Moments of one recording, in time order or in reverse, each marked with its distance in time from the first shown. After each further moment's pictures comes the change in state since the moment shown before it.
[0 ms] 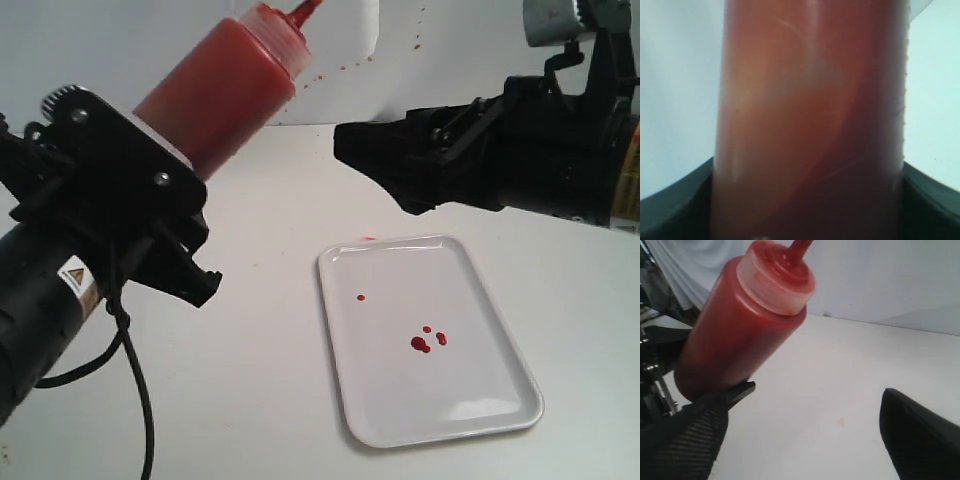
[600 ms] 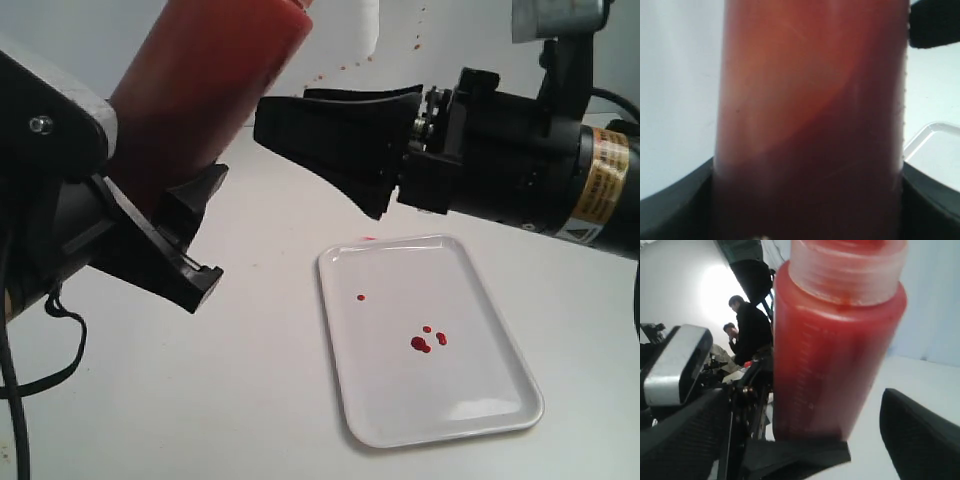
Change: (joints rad) left arm 0.000 -0.215 0.000 -0.006 -0.288 -0.068; right arm 0.008 0.176 0.004 0.220 -0.574 -0.190
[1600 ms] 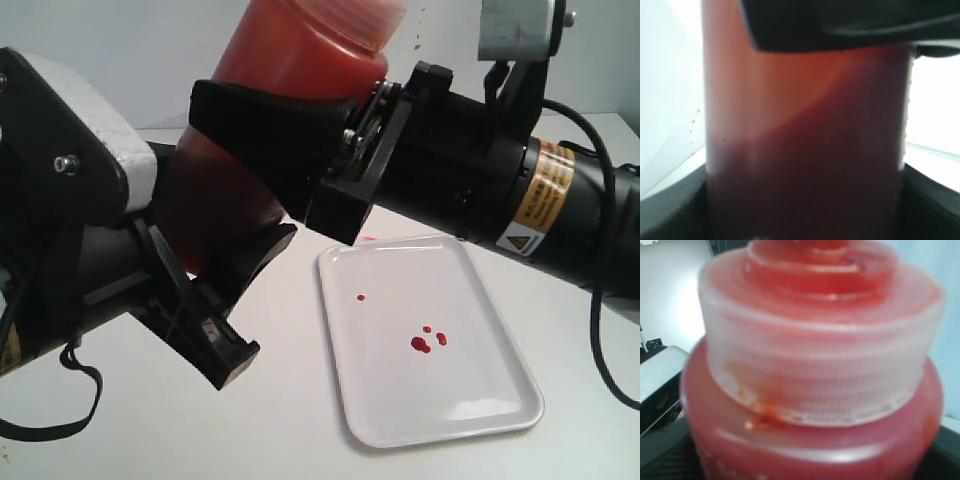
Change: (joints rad) left arm 0.004 -0.014 0.000 0.009 -0.291 -0.033; right arm 0.181 0.025 0.002 0.300 0.072 -0.370
